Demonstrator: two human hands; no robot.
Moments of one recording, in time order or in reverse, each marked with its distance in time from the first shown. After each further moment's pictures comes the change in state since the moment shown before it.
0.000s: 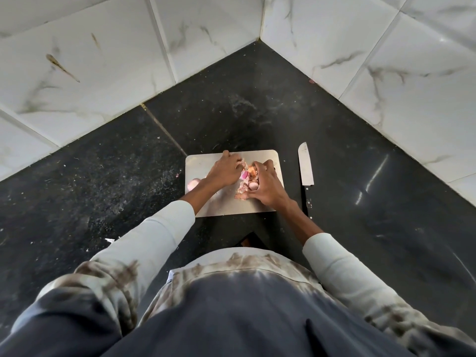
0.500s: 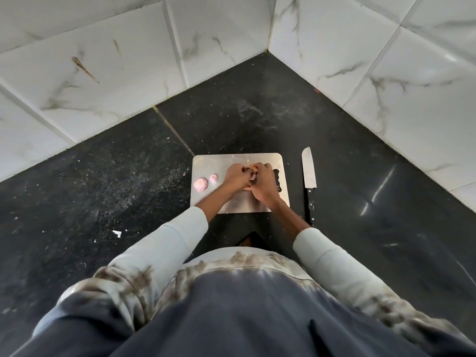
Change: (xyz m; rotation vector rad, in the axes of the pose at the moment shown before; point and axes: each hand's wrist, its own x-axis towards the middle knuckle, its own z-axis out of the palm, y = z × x) left_hand -0.031 0.028 0.016 -0.525 0.061 -0.287; right_hand -0.003 -0.040 0.004 0.156 0.116 0.086
